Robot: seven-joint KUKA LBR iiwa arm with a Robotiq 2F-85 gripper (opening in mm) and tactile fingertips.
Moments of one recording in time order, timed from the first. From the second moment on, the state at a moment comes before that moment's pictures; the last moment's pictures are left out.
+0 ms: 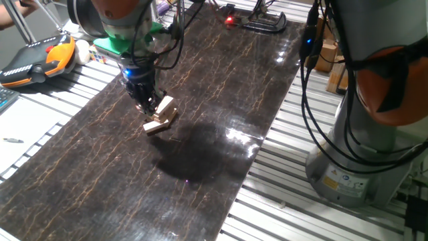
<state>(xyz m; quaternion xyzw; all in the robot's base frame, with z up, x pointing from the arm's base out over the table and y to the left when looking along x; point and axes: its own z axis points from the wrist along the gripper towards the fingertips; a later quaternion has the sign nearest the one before) 0.526 0.138 0.153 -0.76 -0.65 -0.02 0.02</state>
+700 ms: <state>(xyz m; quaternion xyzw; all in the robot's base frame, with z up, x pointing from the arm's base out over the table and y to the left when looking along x) 0.559 0.142 0.123 -0.80 -0.60 -0.01 0.00</state>
